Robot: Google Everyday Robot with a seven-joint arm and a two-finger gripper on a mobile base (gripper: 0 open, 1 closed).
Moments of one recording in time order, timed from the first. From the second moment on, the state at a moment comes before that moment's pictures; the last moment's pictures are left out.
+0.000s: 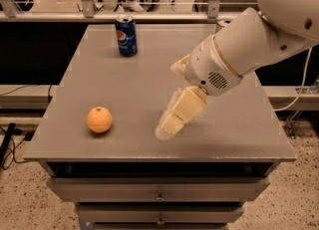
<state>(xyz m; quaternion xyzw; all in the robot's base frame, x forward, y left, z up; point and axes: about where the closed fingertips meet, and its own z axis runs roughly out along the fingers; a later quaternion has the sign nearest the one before) 0.446 -0.029 0.921 -0.58 0.73 0.22 0.28</state>
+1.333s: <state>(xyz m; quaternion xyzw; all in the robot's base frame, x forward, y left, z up) 0.477 0.114 0.876 -0.59 0.68 0.28 0.34</state>
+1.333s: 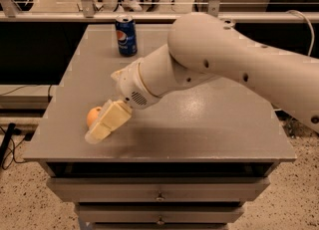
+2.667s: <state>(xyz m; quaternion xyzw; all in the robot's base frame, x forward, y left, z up) 0.488 0.122 0.858 -0.55 0.70 0.30 0.35</state>
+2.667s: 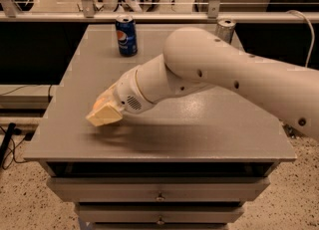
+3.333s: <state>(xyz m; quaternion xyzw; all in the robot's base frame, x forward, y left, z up) 0.507 0.106 0.944 -0.49 0.62 0.40 0.46</state>
